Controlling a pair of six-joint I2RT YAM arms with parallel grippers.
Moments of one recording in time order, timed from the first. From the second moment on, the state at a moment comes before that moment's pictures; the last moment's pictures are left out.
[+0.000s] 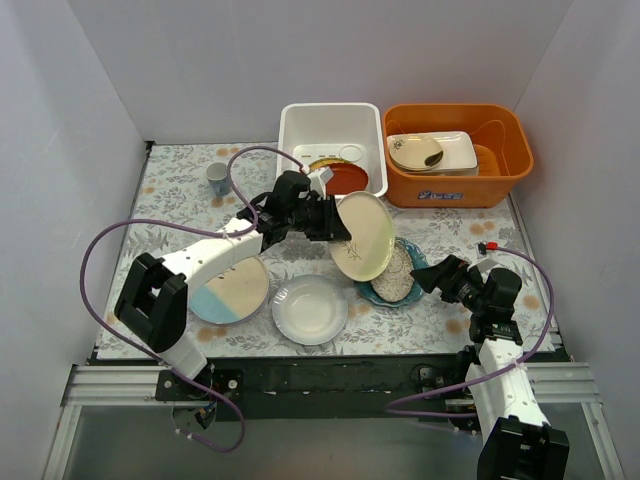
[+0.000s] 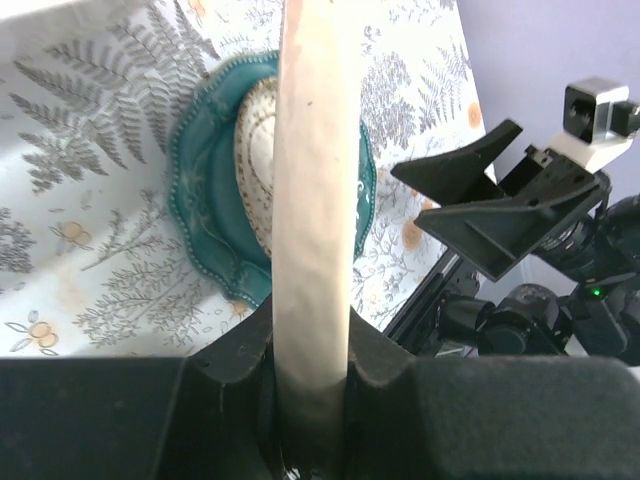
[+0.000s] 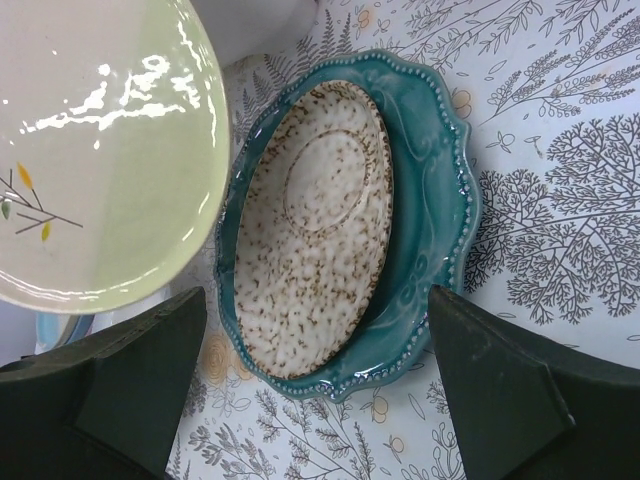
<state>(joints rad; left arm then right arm) -0.67 1.61 1.20 -0.17 0.41 -0.64 -0.17 0.62 0.11 0.10 -0.66 0.55</state>
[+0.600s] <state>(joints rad) -0.56 1.60 1.27 -0.16 0.51 -0.64 -0.17 0.64 0.10 0.13 -0.67 0.55</state>
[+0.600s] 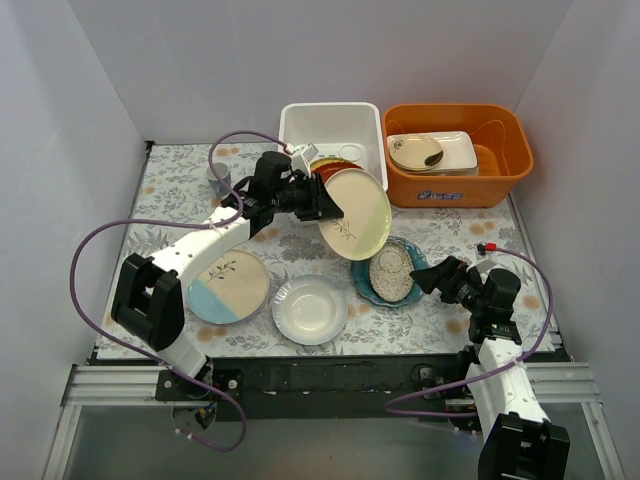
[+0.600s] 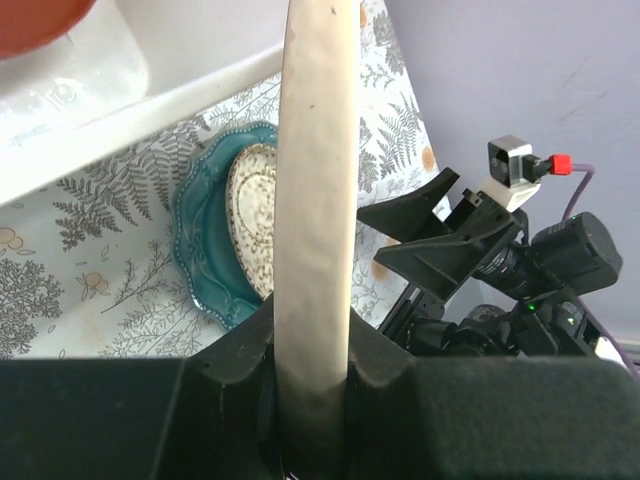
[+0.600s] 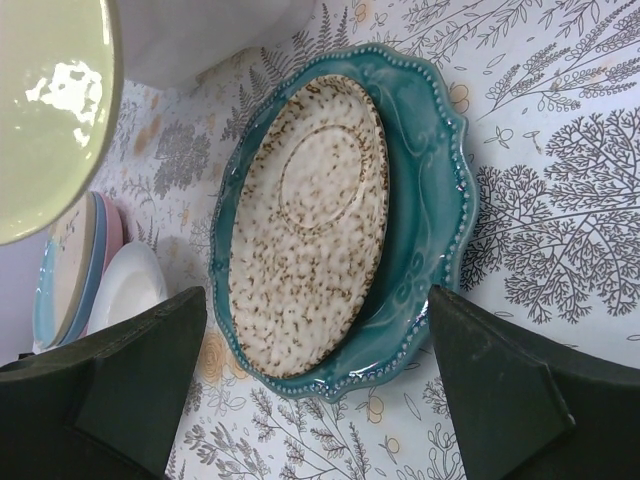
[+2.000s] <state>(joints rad) -0.31 1.83 1.47 0.36 0.83 -1.16 -0.18 0.66 0.08 0.14 -0.67 0.54</state>
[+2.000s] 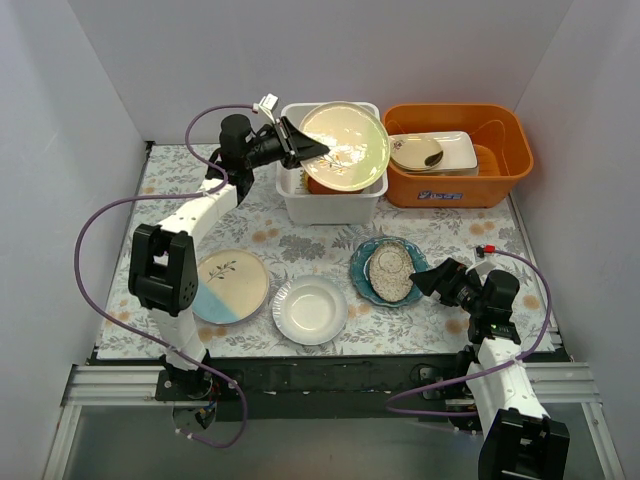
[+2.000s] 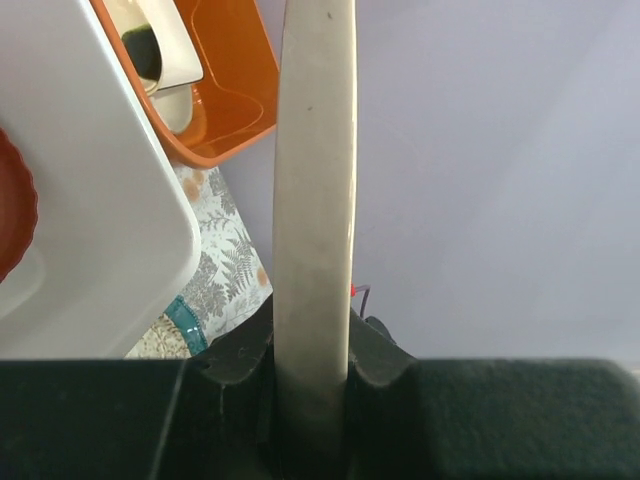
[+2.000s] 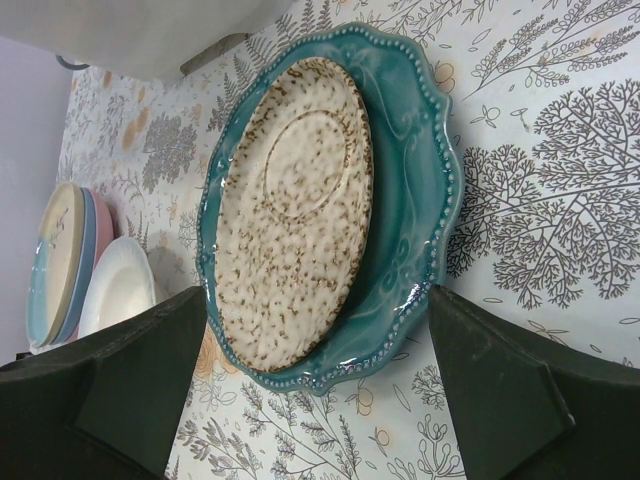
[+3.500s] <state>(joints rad) -0.29 2.07 1.77 -0.03 0.51 -0.93 -0.18 0.68 0.08 0.14 -0.66 0.52</state>
